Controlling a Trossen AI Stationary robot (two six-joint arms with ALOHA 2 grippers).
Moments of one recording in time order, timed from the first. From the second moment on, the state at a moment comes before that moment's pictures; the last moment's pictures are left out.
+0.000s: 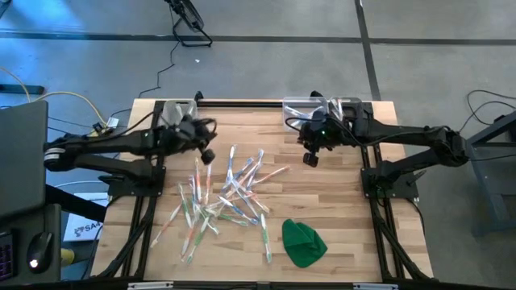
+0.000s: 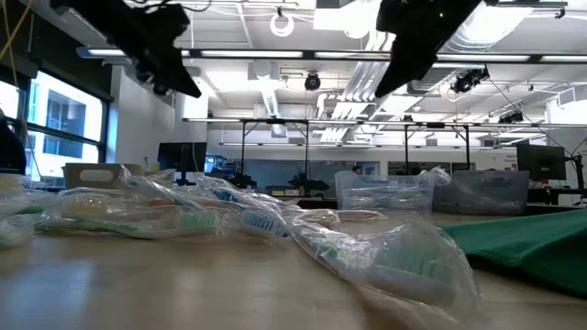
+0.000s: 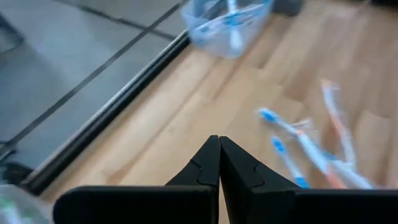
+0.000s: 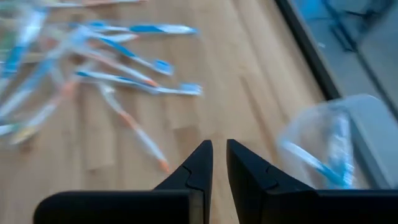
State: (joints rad) left arm 0.17 0.87 0.70 -0.37 -0.42 -0.15; right arm -0.21 1.23 1.01 -0.58 0.11 -0.02
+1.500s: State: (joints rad) left arm -0.07 0.69 0.53 -0.20 -0.41 -0.17; right arm -0.16 1.77 1.01 -0.37 -0.09 -0.24
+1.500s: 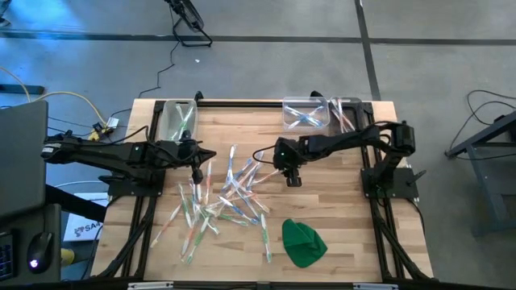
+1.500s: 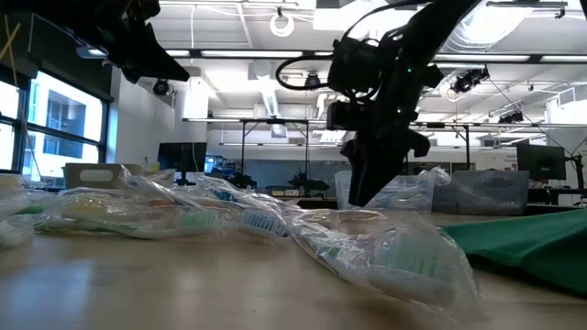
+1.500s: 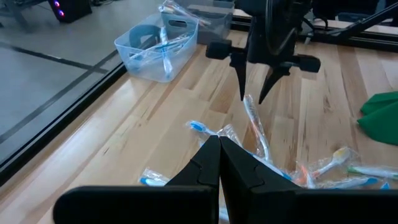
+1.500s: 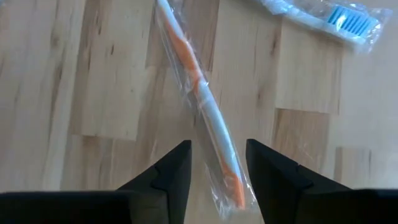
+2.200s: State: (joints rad) left arm -0.07 0.69 0.53 -0.20 -0.41 -0.16; right arm -0.16 1.84 1.01 -0.33 -0.09 -0.24
